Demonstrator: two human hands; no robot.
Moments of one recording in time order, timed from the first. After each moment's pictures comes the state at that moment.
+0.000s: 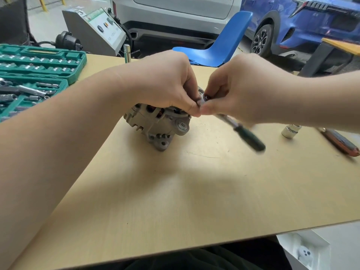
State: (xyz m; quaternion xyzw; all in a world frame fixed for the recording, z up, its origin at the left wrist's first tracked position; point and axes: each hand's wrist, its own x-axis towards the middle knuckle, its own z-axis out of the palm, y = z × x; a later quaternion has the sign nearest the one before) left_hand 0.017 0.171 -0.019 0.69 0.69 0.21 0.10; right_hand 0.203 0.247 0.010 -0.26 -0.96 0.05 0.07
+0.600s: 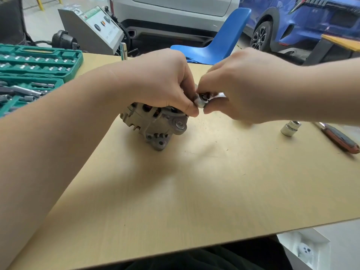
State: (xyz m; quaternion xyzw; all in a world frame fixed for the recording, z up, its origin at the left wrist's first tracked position) left_hand 0.020 0.170 -0.019 0.69 0.69 0.20 0.10; right_hand 0.201 0.243 0.020 -0.12 -0.97 -0.19 -0.01
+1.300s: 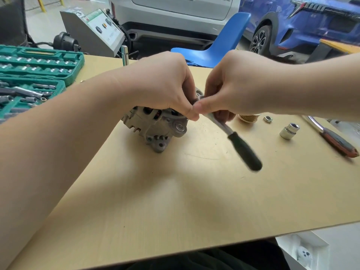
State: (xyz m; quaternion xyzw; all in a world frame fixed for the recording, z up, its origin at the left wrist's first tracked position) left_hand 0.020 0.170 -0.019 0.67 0.70 0.22 0.11; right_hand 0.188 0.232 0.027 -0.33 -0.94 0.12 -0.02
